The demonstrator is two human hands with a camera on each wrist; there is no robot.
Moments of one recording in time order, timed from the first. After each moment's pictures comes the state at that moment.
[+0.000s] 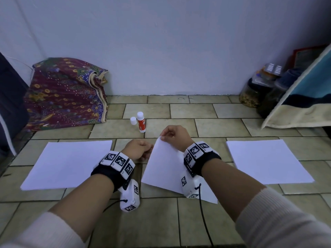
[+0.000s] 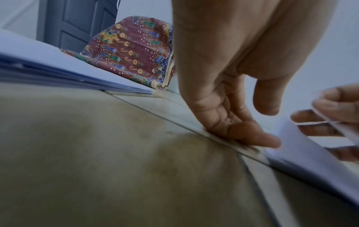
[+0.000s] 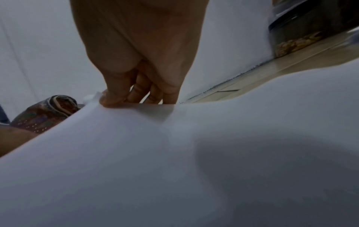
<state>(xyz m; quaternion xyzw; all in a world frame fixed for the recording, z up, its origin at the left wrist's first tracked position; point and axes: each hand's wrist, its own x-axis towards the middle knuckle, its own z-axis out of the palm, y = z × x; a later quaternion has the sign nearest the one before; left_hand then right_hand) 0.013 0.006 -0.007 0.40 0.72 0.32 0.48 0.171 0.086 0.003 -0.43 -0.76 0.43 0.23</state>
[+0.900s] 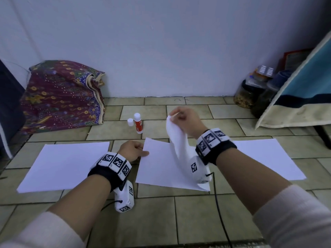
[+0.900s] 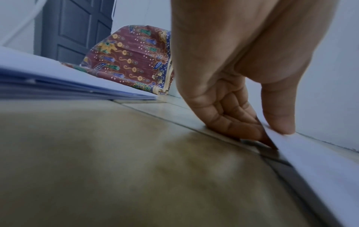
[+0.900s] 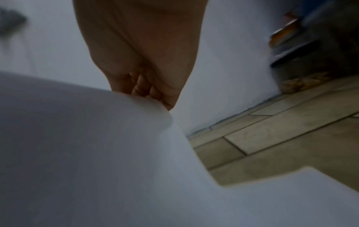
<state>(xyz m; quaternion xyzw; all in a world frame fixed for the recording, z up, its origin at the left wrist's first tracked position) 0.001 0.004 -0.012 0.43 0.75 0.25 0.43 0.196 0.105 0.052 -0.45 -0.73 0.40 0.32</state>
